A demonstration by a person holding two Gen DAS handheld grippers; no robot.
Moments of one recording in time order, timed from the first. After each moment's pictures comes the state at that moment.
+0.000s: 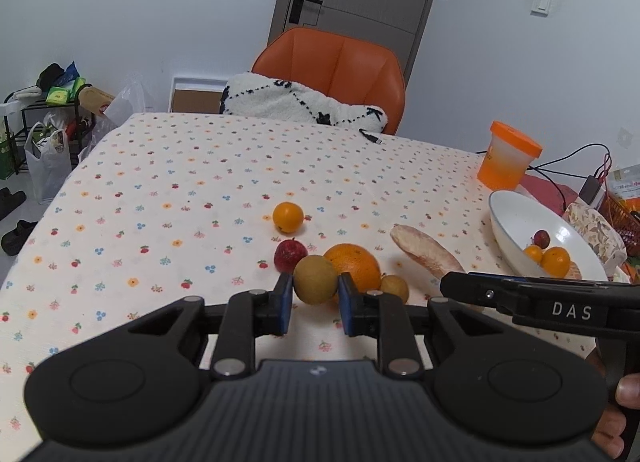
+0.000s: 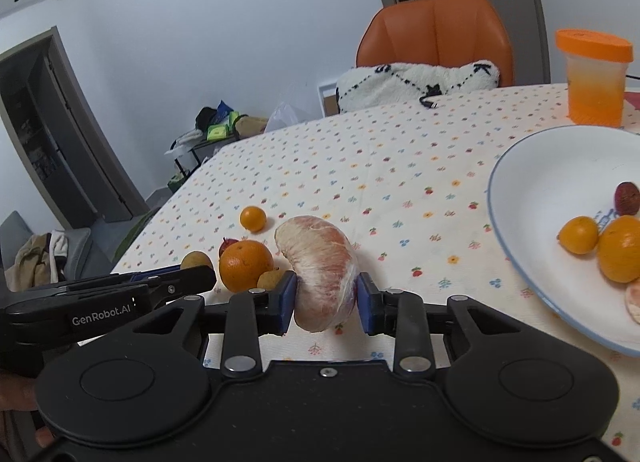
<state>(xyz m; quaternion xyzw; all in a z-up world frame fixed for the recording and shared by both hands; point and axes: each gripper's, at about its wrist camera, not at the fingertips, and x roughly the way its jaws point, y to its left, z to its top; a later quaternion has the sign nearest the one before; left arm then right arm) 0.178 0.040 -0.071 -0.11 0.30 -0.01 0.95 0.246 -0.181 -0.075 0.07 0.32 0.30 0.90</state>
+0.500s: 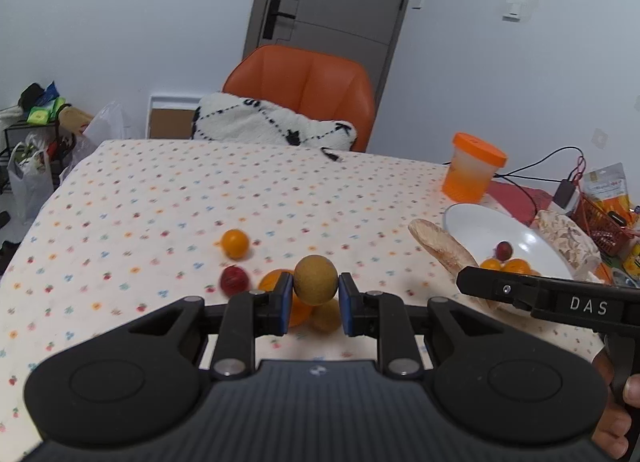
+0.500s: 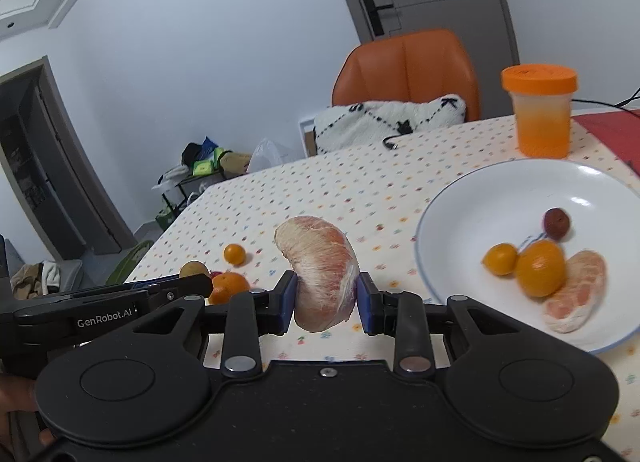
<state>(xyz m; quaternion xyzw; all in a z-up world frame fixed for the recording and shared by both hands) 0.177 0.007 -0.049 -0.10 0.28 -0.04 0.96 0.230 -0.227 -0.052 0.09 0.28 0.27 0.92</state>
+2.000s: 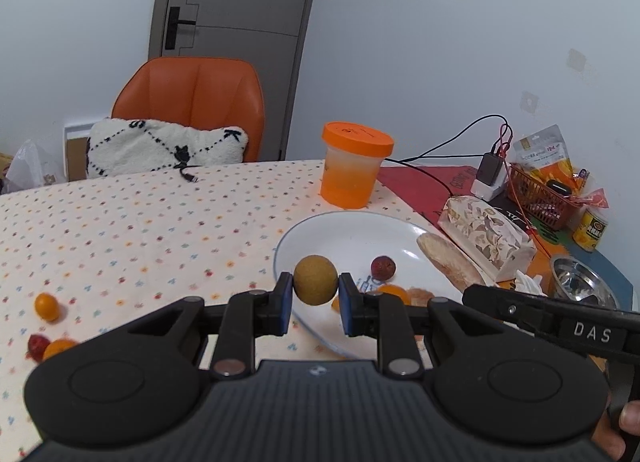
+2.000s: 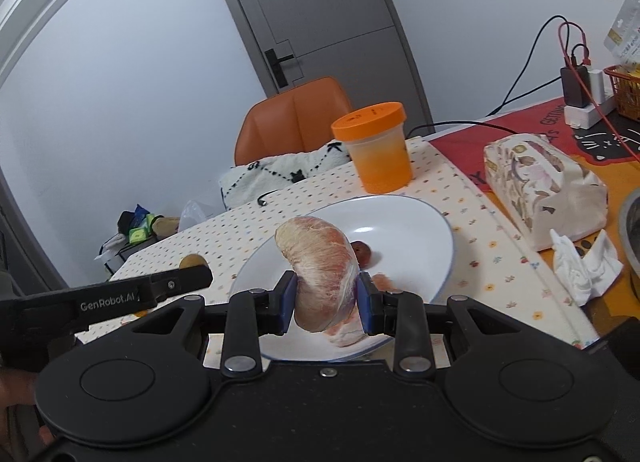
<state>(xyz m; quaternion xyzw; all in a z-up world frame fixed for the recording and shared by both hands) 0.234 -0.128 -0.036 -0.05 0.27 -0.14 0.95 0.221 -0.358 -0.056 0.15 0.24 0.15 0.95</state>
